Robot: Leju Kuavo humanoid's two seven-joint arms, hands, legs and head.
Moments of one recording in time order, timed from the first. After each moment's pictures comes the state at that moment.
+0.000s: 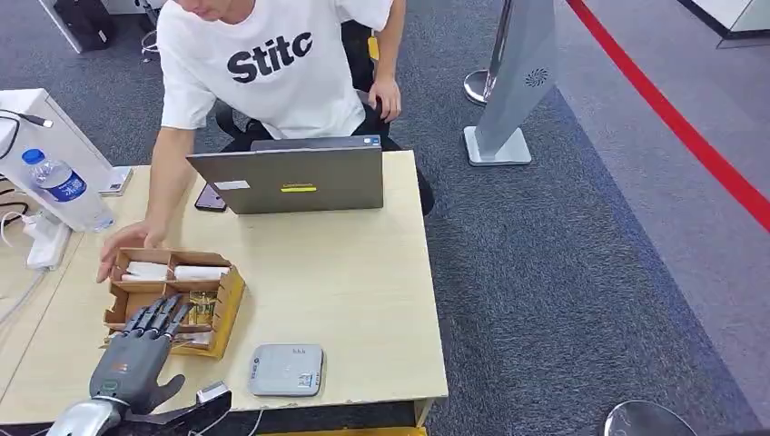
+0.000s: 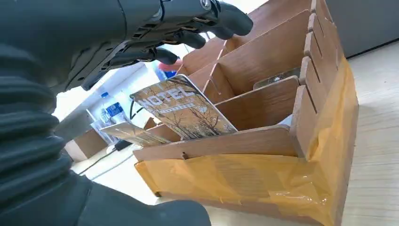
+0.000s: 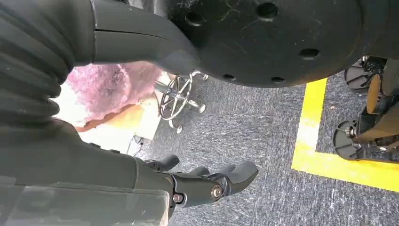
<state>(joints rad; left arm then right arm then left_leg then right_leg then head) 0.10 0.27 -0.09 -1.66 -1.34 0.01 -0.11 -0.10 0.02 1.38 -0.05 -1.27 -0.04 0.22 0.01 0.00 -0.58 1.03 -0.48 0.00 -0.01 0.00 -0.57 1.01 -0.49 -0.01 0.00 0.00</state>
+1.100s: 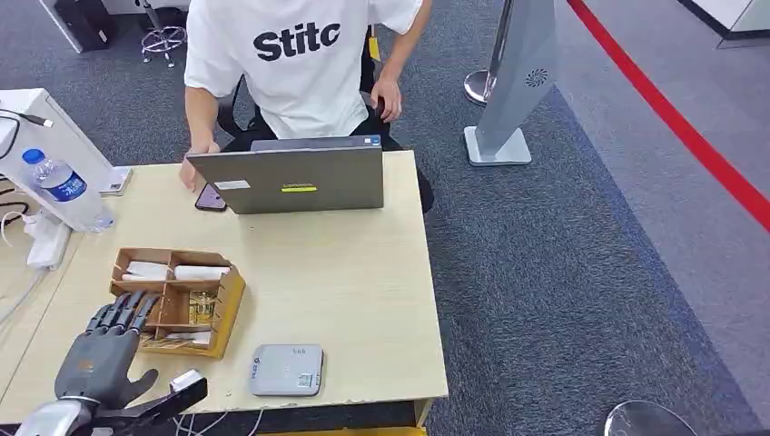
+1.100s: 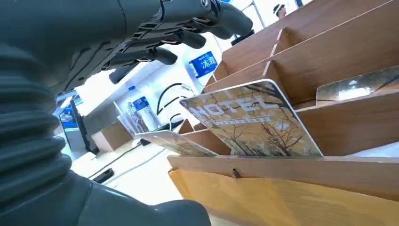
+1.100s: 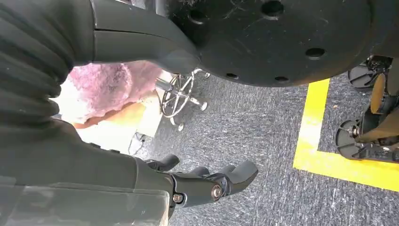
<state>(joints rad) 0.11 0.25 0.04 -1.69 -1.34 -0.01 -0.12 -0.10 0.02 1.40 -0.05 -1.29 -0.04 0.21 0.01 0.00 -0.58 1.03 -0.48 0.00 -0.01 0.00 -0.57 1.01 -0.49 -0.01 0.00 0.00</state>
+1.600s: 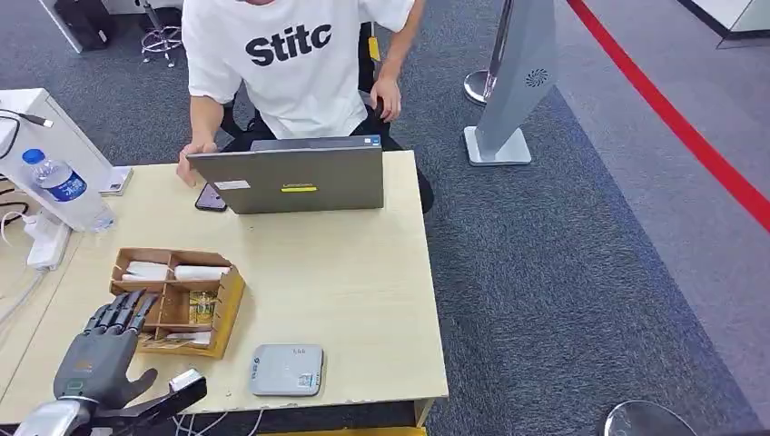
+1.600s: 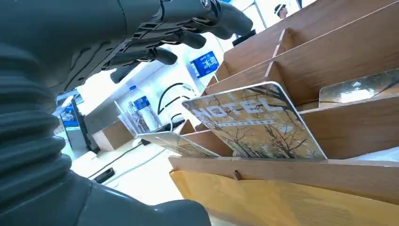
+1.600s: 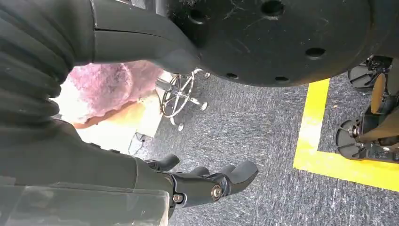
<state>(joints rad) 0.11 0.25 0.04 -1.69 -1.34 -0.01 -0.13 -0.10 0.02 1.40 -0.05 -1.29 -0.04 0.21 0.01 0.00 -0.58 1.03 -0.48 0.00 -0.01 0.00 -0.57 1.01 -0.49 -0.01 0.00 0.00</state>
